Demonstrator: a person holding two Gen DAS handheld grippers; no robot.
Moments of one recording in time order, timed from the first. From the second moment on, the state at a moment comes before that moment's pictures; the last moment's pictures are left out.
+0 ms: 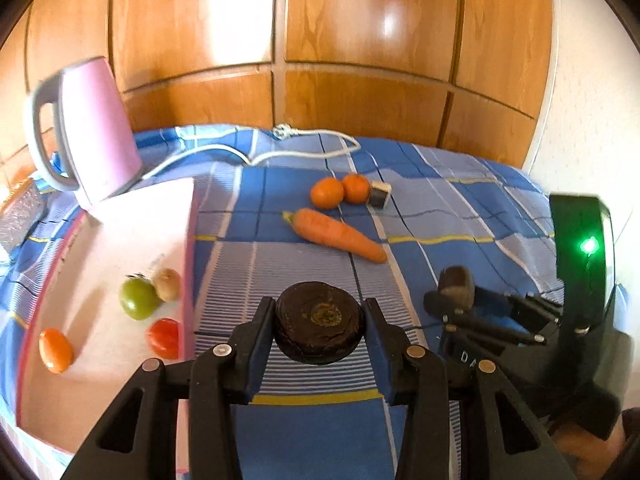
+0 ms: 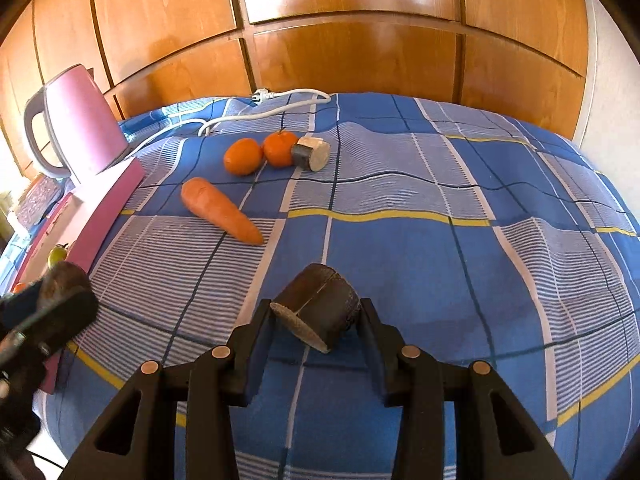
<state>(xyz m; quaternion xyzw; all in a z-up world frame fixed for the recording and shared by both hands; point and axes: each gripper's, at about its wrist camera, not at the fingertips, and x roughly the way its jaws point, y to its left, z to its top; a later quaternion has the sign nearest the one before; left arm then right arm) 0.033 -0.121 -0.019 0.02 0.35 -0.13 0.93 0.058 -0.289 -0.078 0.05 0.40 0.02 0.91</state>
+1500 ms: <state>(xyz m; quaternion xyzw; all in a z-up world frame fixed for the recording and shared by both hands) 0.041 0.063 -0.007 -0.12 0.34 0.04 0.93 0.045 -0.135 -0.028 0.00 0.41 0.24 0.88</state>
